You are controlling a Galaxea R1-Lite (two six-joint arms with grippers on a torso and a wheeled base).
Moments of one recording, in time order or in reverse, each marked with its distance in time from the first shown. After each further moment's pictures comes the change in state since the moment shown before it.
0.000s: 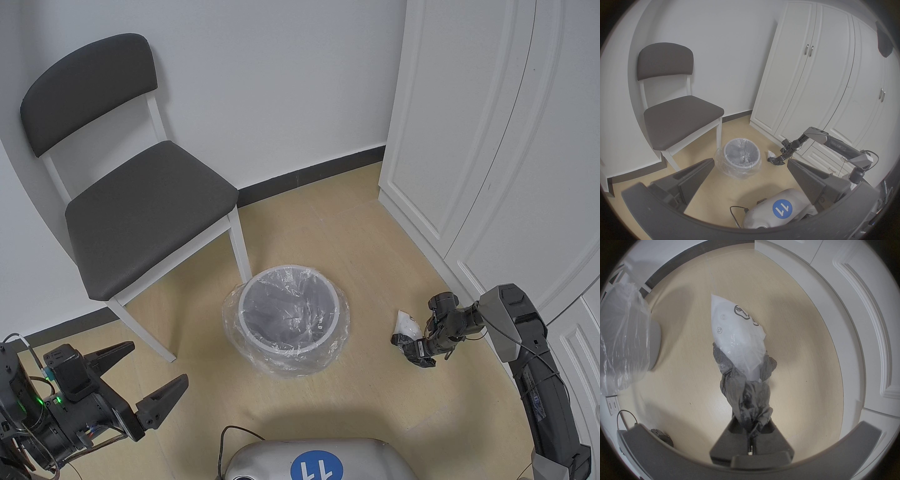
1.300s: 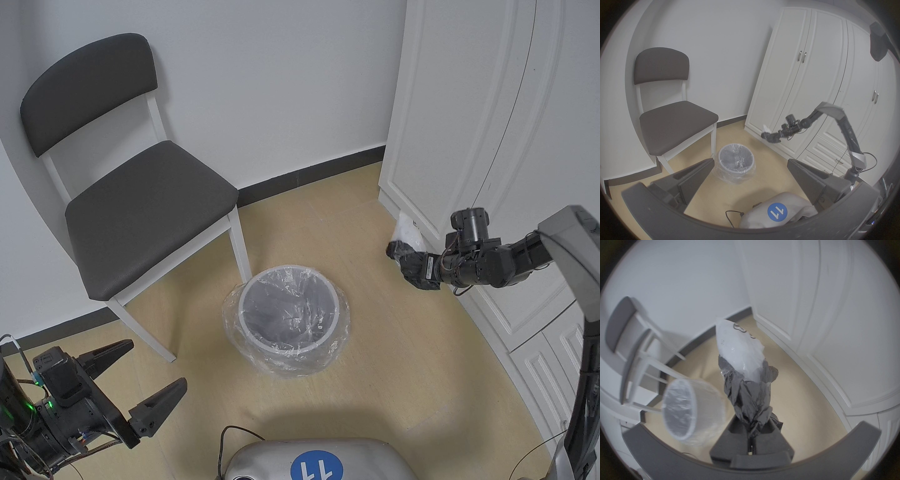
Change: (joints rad) left arm -0.050 -0.061 0.002 -0.002 0.000 0.005; right arm 0.131 -0.730 0.600 -0.360 0.020 0.300
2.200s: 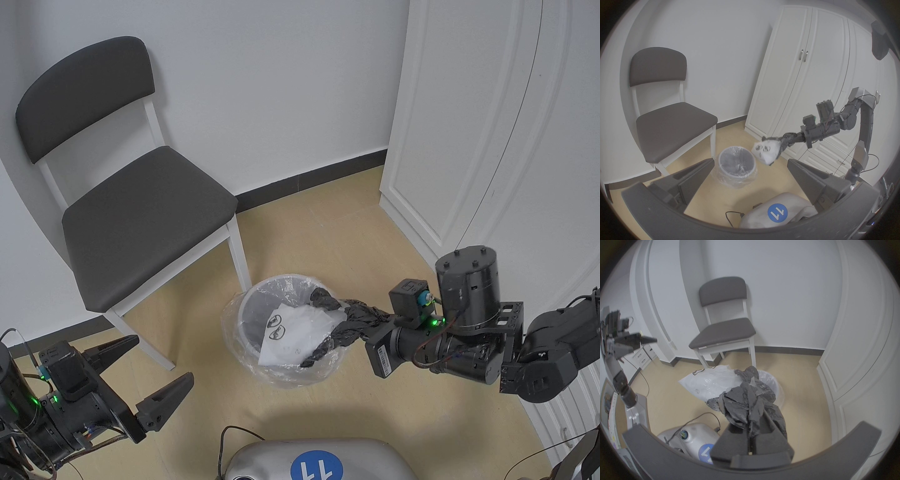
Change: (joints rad) left arm -0.001 0.037 -0.029 0.001 0.001 0.006; right arm 0.582 -0.493 0.630 -0.316 -0.140 -0.333
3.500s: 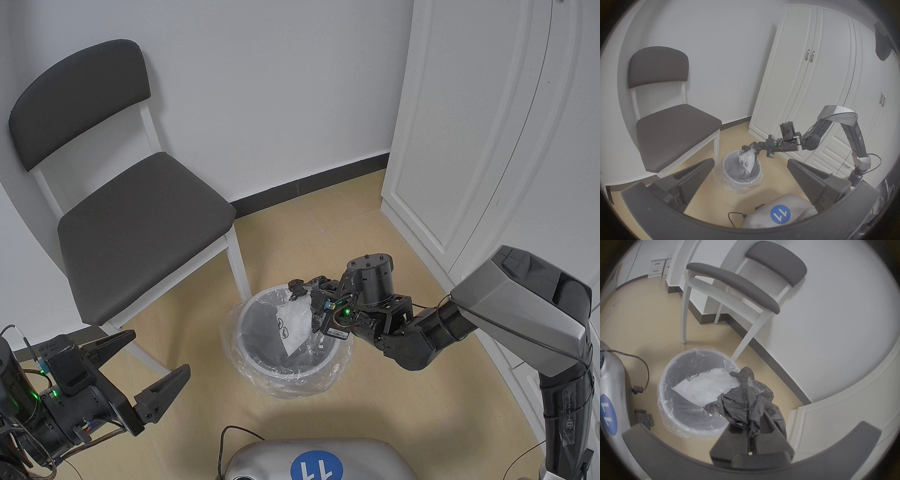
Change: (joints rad) left arm 0.030 0.012 -0.010 -0.003 0.000 0.002; right arm -0.124 0.605 -0.506 -0.160 -0.056 -0.827
